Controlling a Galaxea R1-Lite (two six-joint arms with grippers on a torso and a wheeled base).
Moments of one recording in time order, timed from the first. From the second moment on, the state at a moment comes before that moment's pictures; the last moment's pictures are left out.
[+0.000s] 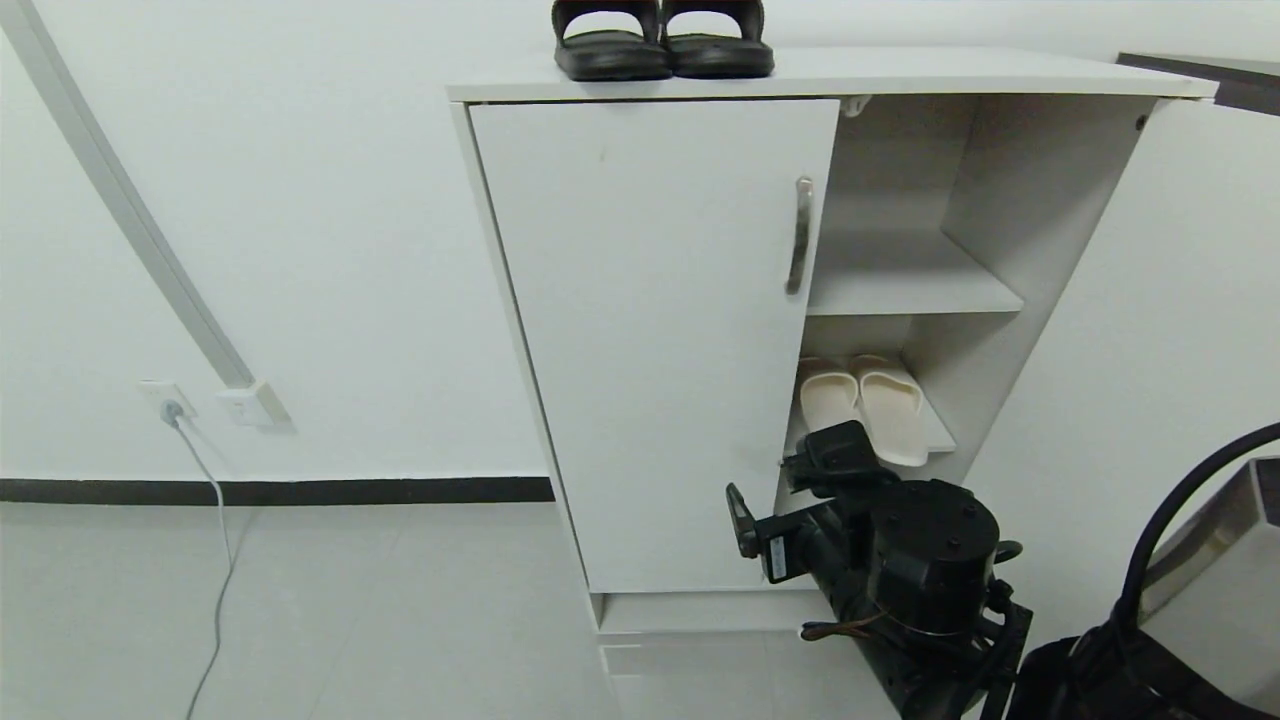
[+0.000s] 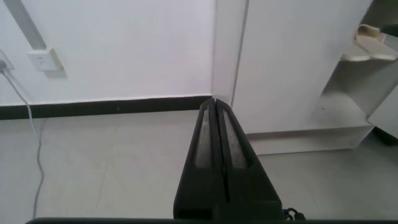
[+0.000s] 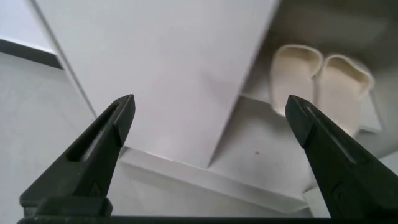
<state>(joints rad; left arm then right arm) 0.00 0.00 0.00 0.00 -0.02 0.00 0.87 2.01 -0.64 -1.31 -0.61 -0.06</state>
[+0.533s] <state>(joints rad) 0.00 0.00 0.00 0.00 -0.02 0.01 0.87 2.01 -0.63 -1.31 -0.60 -0.06</state>
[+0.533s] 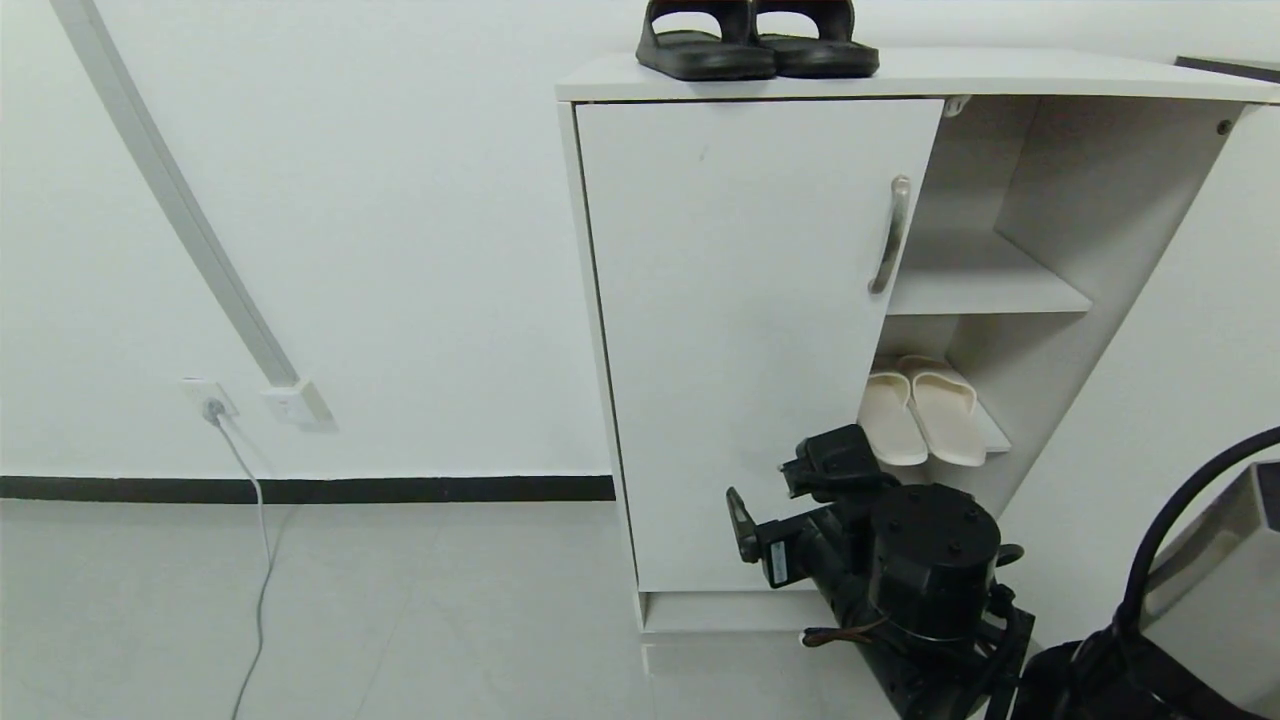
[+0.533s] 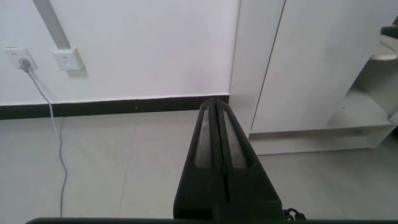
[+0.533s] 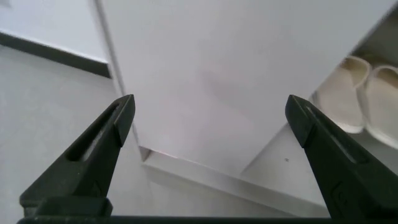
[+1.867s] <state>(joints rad) 0.00 0.00 0.00 0.00 -0.02 0.01 0.88 2.01 -0.61 -1.31 -0.59 -0.06</state>
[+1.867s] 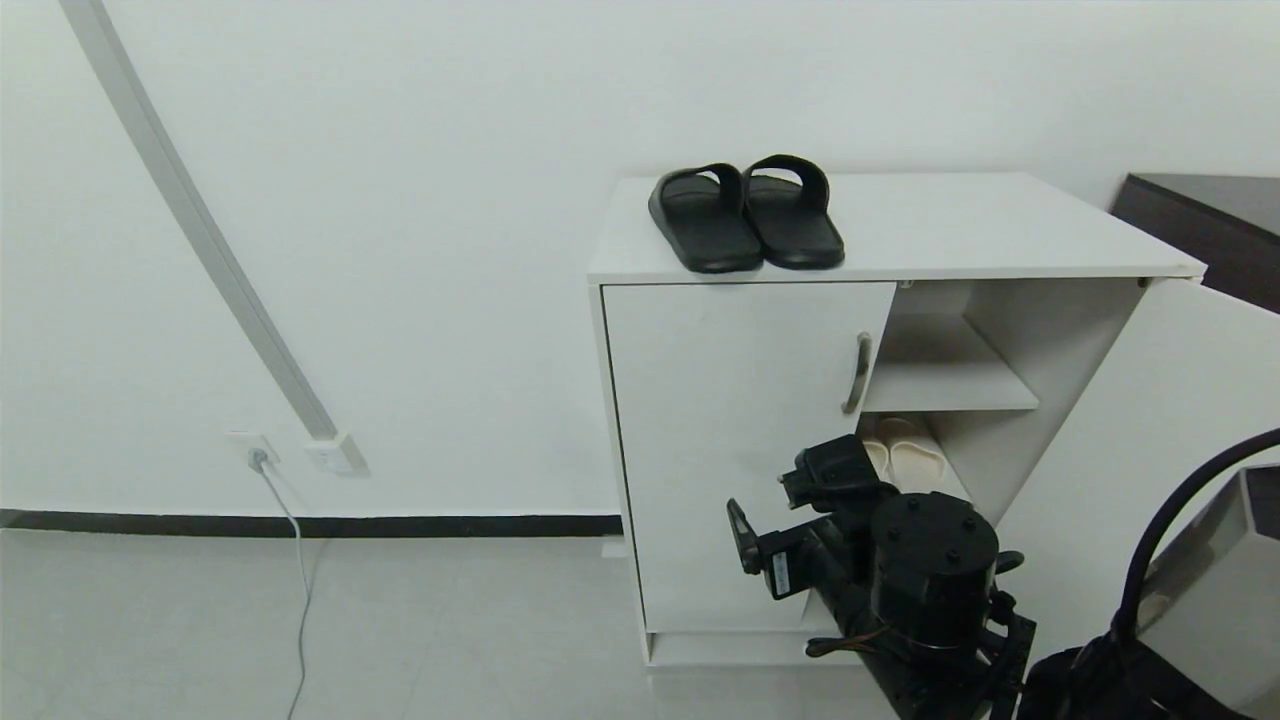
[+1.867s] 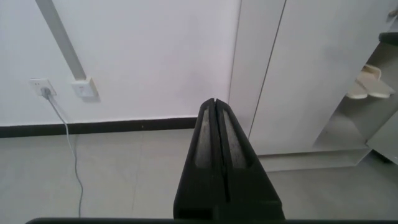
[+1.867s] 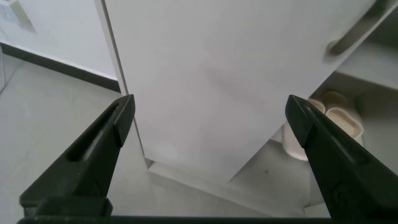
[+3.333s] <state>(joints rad) 0.00 0.00 0.00 0.00 -0.02 0.01 0.88 2.01 -0.60 -1.31 -0.59 -0.06</state>
